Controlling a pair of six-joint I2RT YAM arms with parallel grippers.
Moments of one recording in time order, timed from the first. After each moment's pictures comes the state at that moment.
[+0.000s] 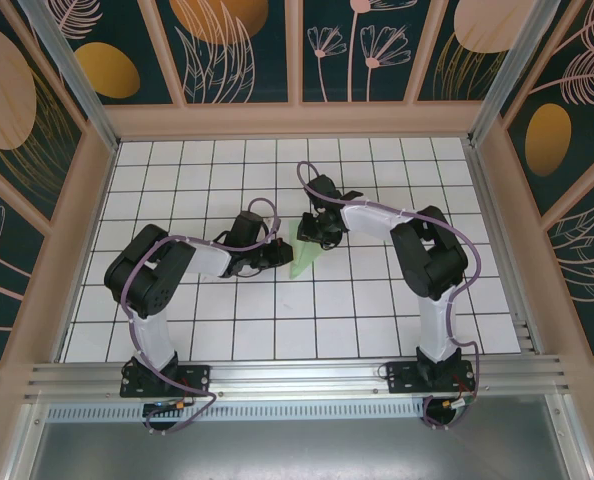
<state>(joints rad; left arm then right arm) -0.55 1.88 0.79 0.32 0.49 -0.73 0.62 2.00 1.36 -0.51 -0.18 0.68</state>
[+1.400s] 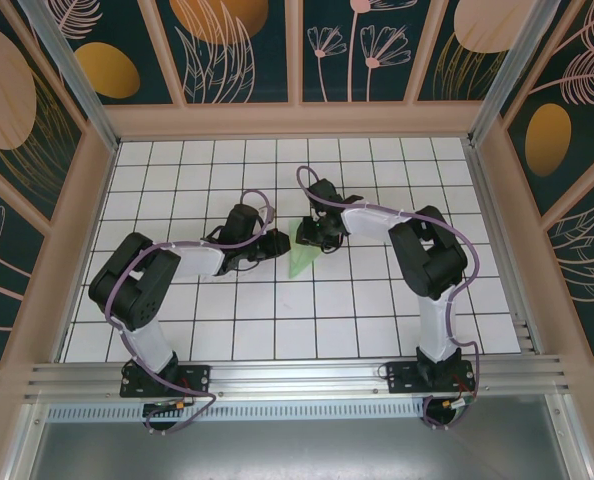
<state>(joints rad) -0.54 1.77 0.79 0.29 0.43 -0.75 0.62 2.02 1.32 -0.46 -0.21 0.68</state>
